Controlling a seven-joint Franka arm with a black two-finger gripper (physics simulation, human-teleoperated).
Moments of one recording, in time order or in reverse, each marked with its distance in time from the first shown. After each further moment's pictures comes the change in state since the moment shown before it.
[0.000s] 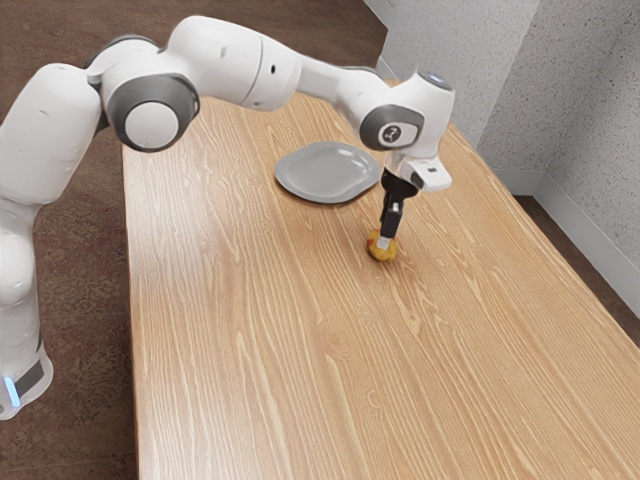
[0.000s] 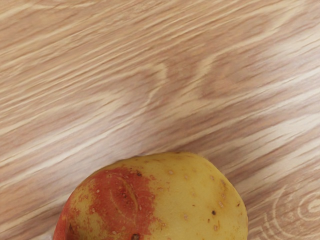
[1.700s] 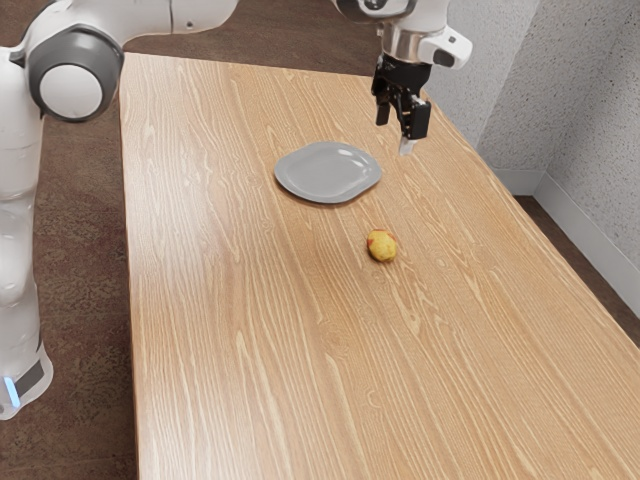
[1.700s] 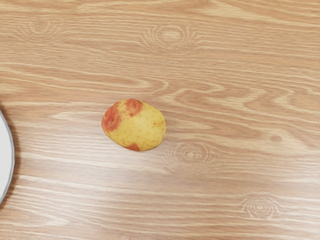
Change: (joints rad) arm -0.078 -0.319 -0.002 0.144 0.048 -0.315 -0.624
